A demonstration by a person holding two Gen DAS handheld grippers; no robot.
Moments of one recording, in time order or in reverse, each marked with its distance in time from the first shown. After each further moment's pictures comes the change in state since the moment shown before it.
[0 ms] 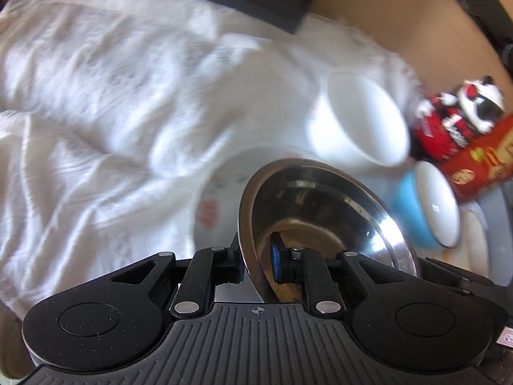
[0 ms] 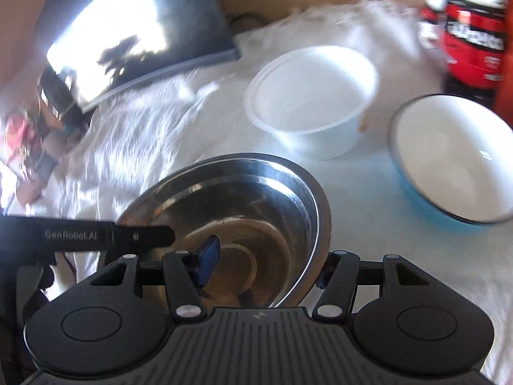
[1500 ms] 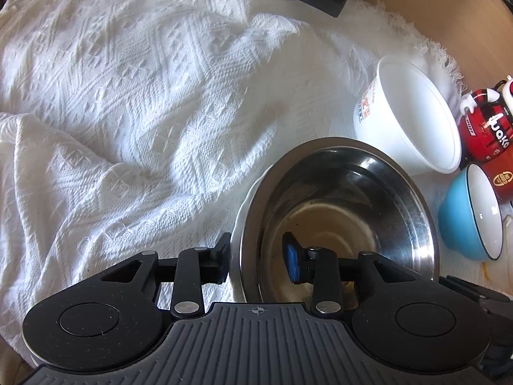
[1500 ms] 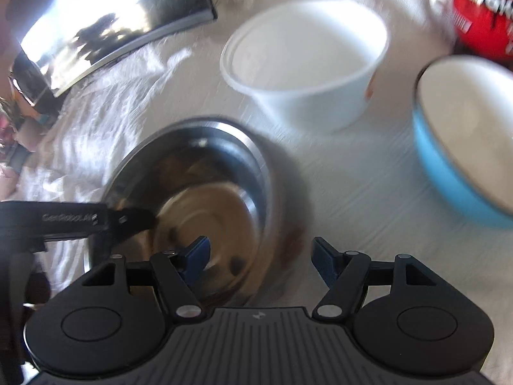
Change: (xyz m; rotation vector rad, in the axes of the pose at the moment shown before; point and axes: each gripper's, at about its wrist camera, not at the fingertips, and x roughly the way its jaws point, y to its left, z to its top) left arm 0.041 0.023 0.015 0.009 0.043 0.067; right arm 0.048 -0.015 -0.002 0.071 0.080 -0.020
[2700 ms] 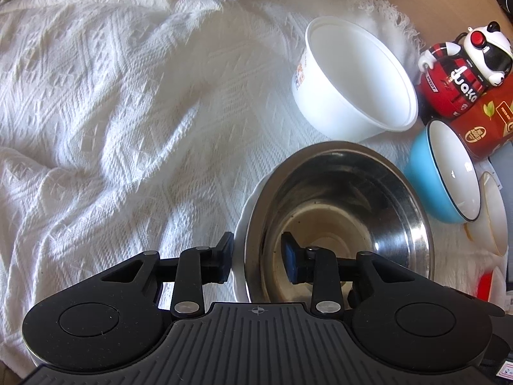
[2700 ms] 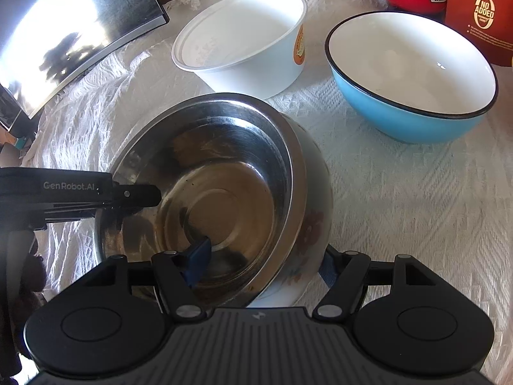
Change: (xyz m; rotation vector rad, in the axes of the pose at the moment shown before) left arm 0.011 -0.046 0.000 0.132 0.077 -0.080; right arm -0.032 -0.016 -0.038 0.137 -0.030 -0.139
